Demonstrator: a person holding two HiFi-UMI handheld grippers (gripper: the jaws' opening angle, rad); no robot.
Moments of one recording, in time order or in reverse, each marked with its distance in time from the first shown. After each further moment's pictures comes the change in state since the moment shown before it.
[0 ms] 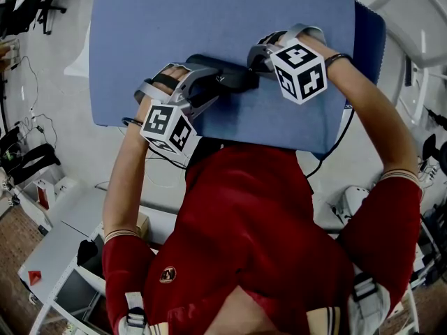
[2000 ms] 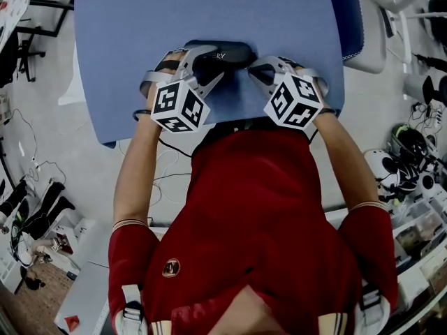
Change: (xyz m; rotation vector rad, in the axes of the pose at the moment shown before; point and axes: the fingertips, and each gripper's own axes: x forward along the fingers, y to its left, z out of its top) left arm -0.004 0.001 -0.003 -0.011 -0.084 0.042; right arm 0.014 0.032 0.053 0.847 0.048 -0.578
